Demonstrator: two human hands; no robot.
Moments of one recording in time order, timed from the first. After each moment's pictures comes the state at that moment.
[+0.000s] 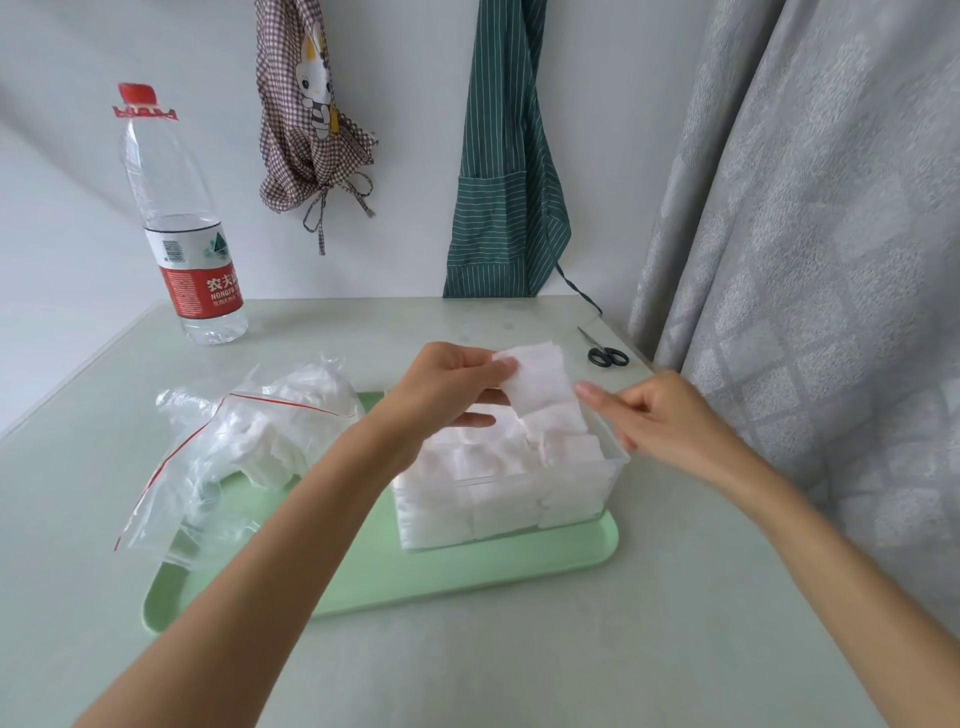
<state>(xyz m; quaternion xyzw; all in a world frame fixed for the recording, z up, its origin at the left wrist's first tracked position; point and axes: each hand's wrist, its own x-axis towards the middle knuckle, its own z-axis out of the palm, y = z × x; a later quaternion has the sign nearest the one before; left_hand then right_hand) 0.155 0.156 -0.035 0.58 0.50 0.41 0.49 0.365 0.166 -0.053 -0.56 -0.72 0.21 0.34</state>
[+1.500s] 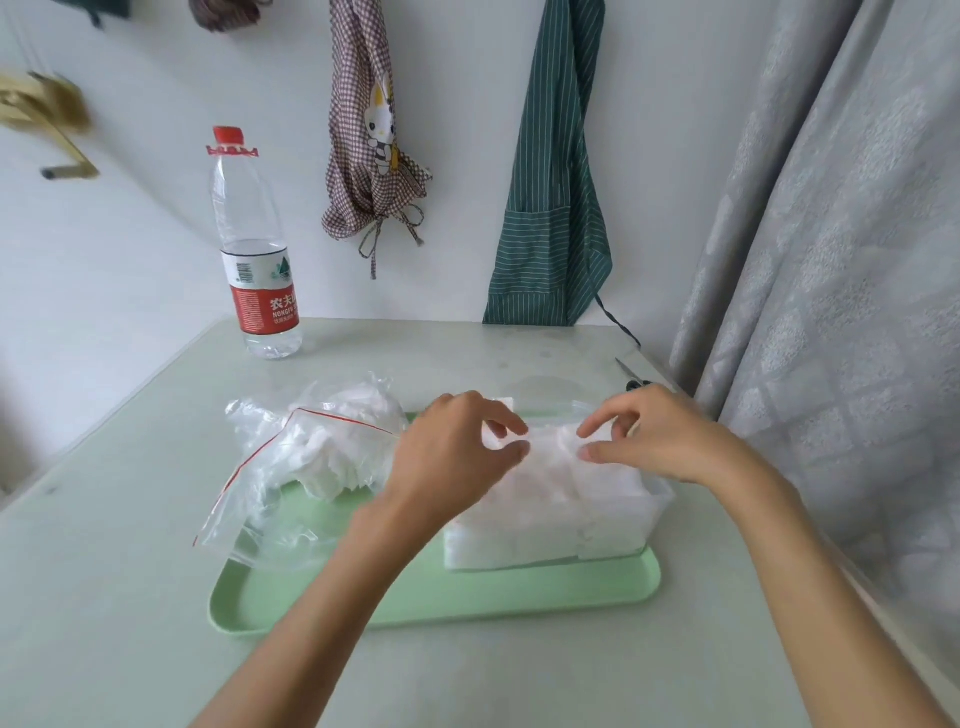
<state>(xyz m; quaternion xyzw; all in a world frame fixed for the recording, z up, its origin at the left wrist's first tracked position) 0.134 0.139 -0.057 0.71 0.62 0.32 0.11 0.327 0.172 -0.025 -0.61 -0.74 0.22 0.18</state>
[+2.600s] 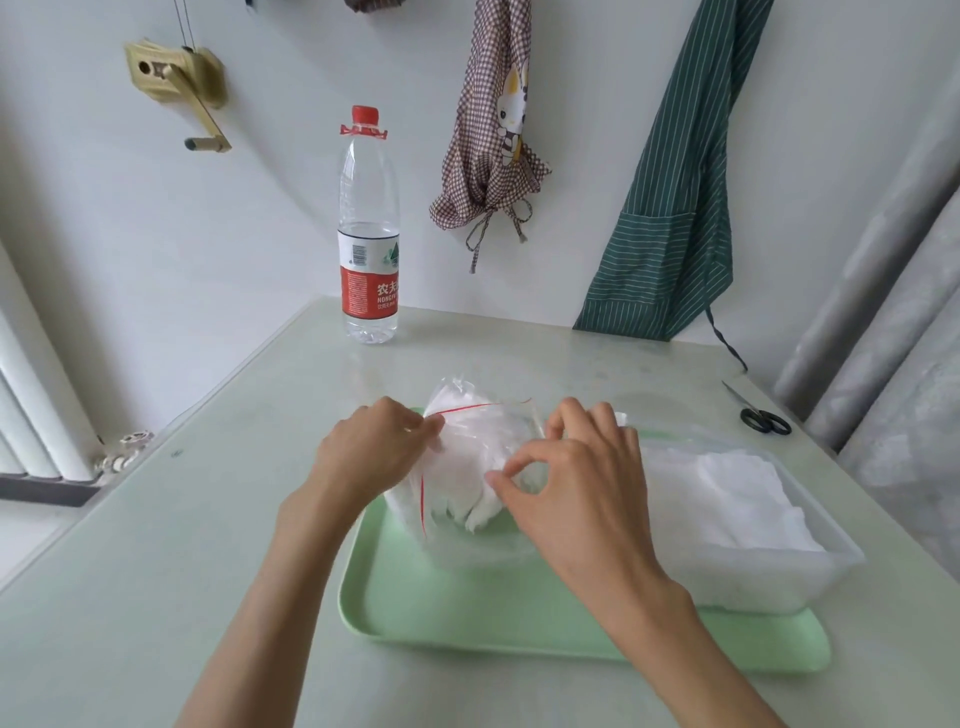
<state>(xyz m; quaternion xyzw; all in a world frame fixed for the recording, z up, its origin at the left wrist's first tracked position) -0.034 0.144 -0.093 0.56 0.76 0.26 0.20 0.151 0.138 -0.087 -0.49 -0.80 -0.08 0.34</state>
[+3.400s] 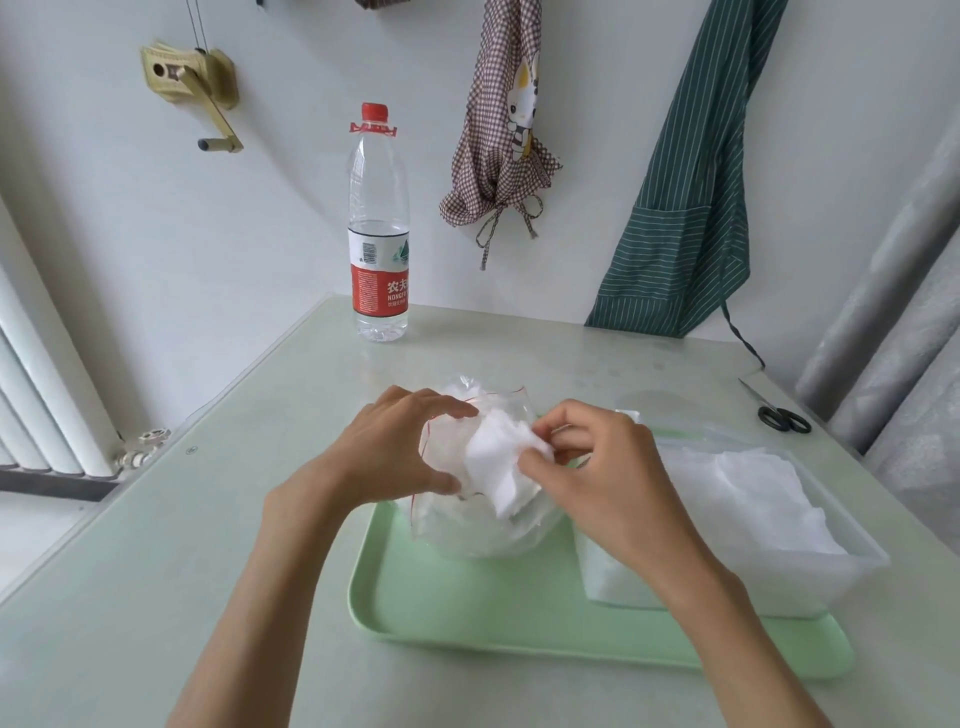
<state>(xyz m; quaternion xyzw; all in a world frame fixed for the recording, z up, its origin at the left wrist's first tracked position) -0.038 0.135 -0.083 0.71 0.65 0.22 0.14 0.161 0.136 -0.062 -0.47 -0.76 0.27 0.36</state>
